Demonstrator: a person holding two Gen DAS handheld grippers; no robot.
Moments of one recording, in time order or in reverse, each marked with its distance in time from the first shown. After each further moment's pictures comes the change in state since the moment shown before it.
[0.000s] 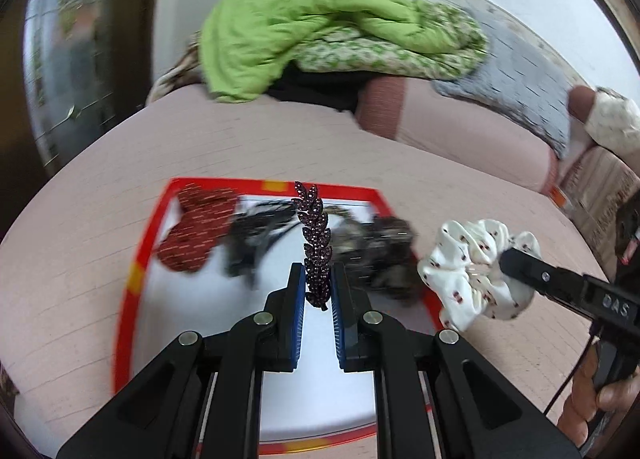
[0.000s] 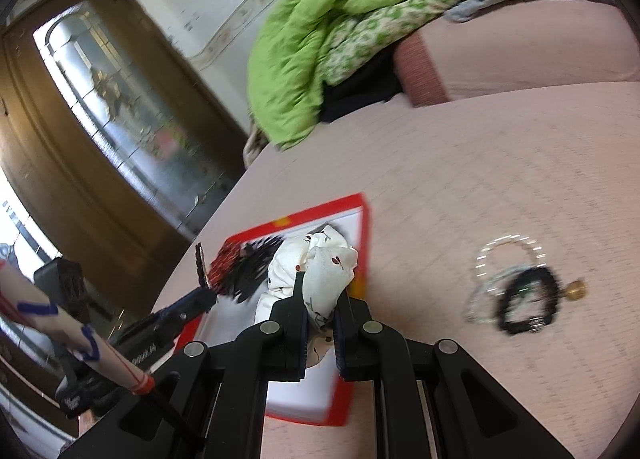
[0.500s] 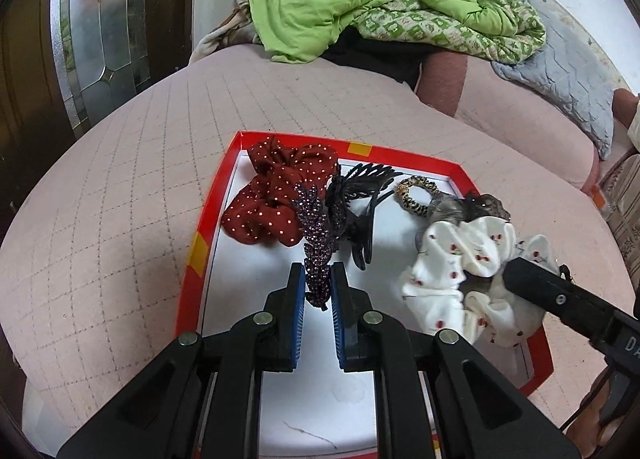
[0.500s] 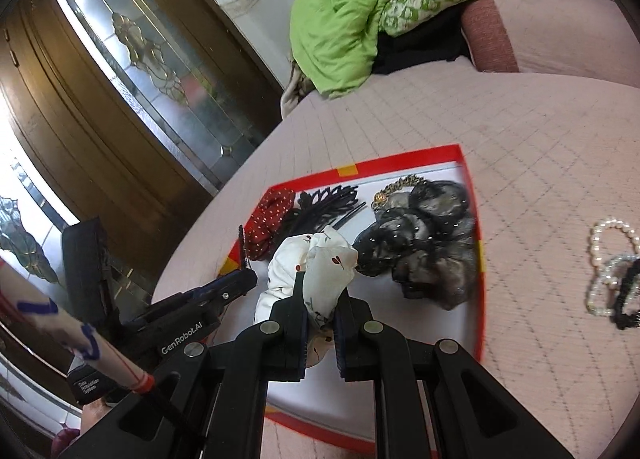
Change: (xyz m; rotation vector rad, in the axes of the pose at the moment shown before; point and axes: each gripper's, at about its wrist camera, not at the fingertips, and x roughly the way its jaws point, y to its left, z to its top) left arm 0.030 0.054 -0.011 -0.056 0.112 0.101; right arm 0.080 0.052 -0.017 -0.070 0.132 0.043
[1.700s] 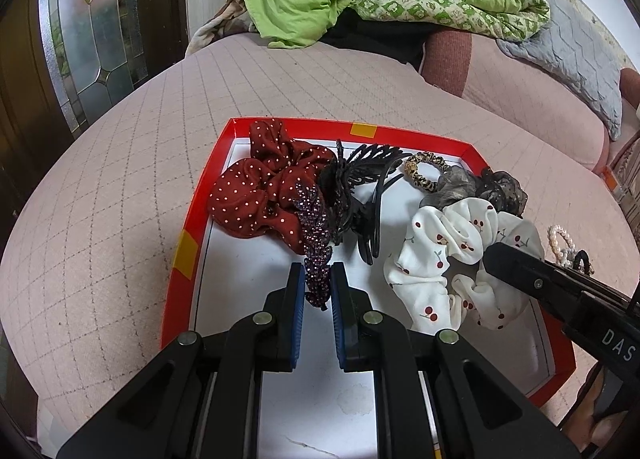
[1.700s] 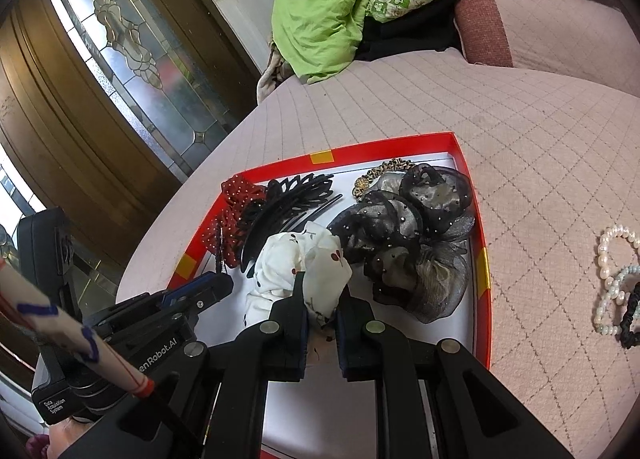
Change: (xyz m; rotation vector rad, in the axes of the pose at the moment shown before) left arm 0.019 -0.006 -0.001 0.041 0.045 0.035; right arm 0.025 -0.010 0.002 -0.024 0.028 -0.094
